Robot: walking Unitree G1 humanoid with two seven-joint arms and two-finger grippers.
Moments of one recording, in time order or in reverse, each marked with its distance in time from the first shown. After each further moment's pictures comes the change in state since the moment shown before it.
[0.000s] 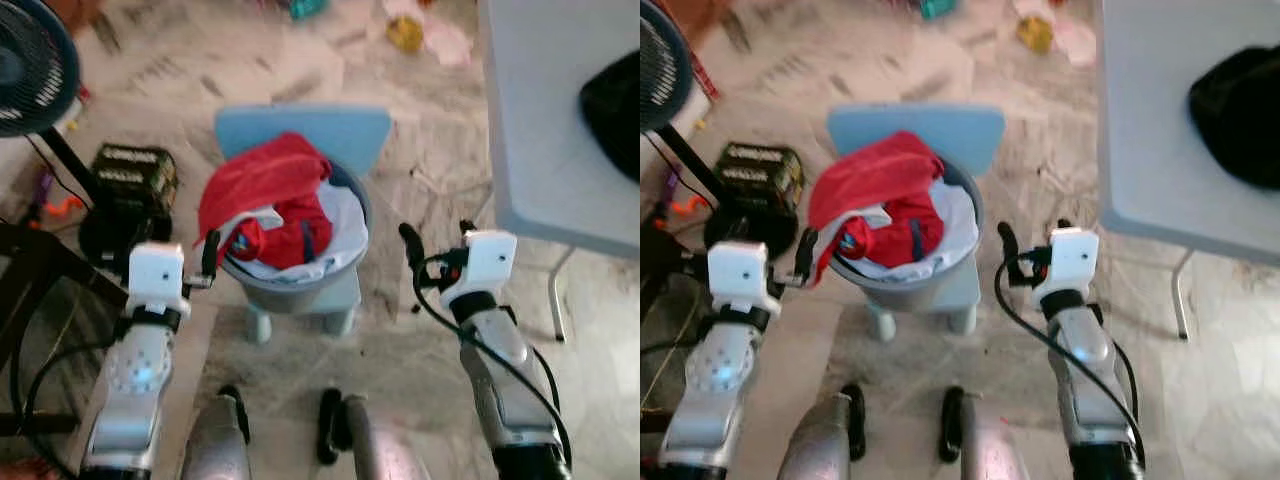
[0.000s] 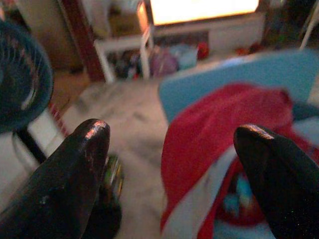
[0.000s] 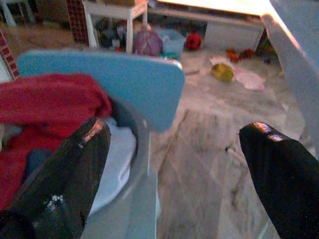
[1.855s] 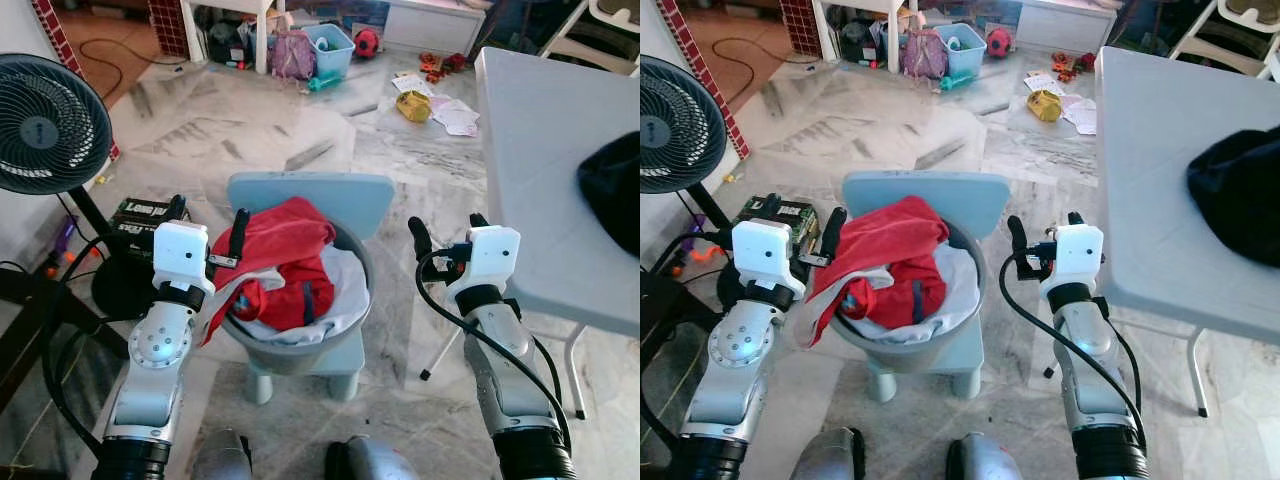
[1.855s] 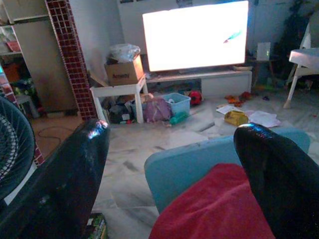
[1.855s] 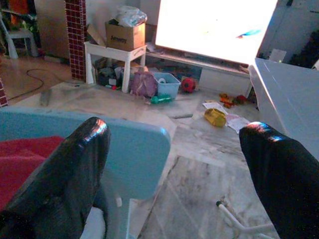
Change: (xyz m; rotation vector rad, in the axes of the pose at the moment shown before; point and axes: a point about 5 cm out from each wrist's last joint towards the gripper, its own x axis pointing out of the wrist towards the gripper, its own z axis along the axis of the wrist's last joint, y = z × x) left arm 0.015 -0.021 0.010 -0.059 -0.052 -0.080; right arm 0.004 -0.010 -0.007 -0.061 -0.017 -0.034
